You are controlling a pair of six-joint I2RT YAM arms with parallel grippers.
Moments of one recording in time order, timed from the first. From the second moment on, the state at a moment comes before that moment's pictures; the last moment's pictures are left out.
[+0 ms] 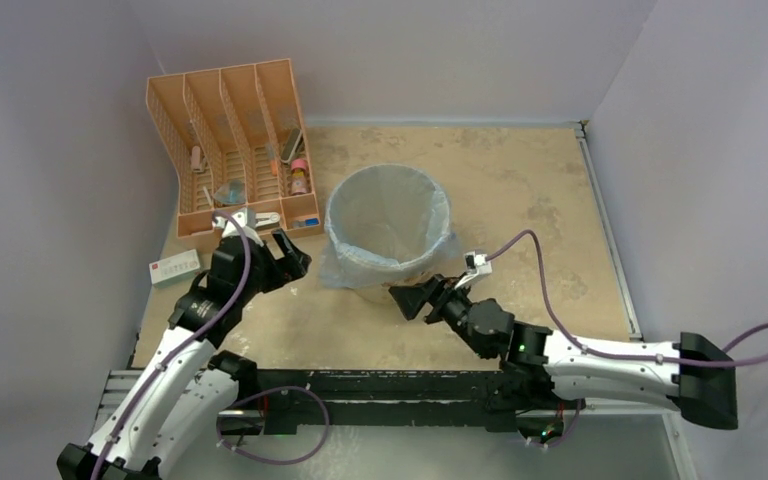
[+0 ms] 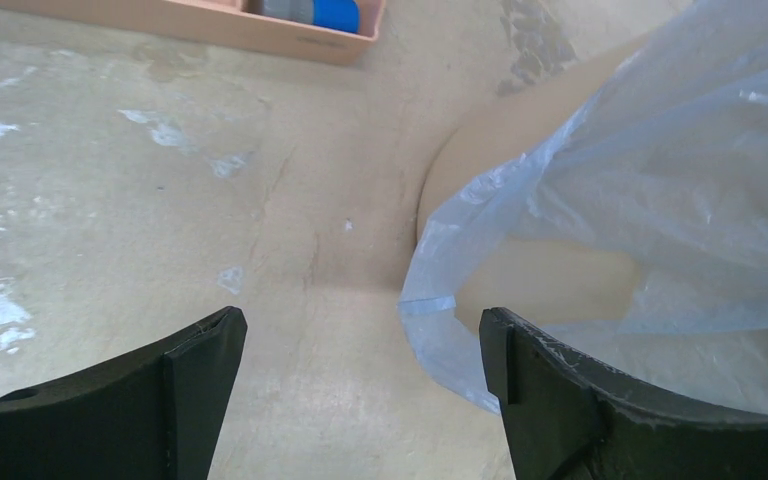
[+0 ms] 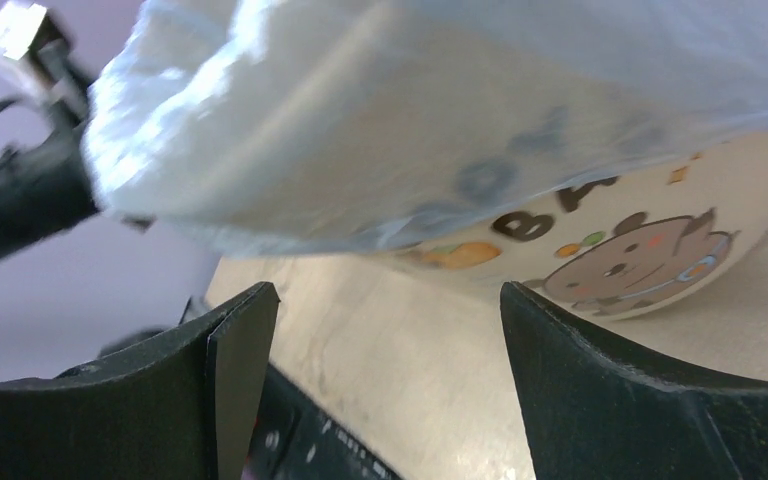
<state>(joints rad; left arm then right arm) -0.36 0.67 0.61 -0.53 -0.07 -0.70 1.21 0.79 0.29 0.37 0.49 0.84</state>
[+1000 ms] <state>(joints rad) -0.36 0.74 0.71 -0.66 -0.19 -0.74 0.84 1.18 0.69 0.00 0.56 0.86</state>
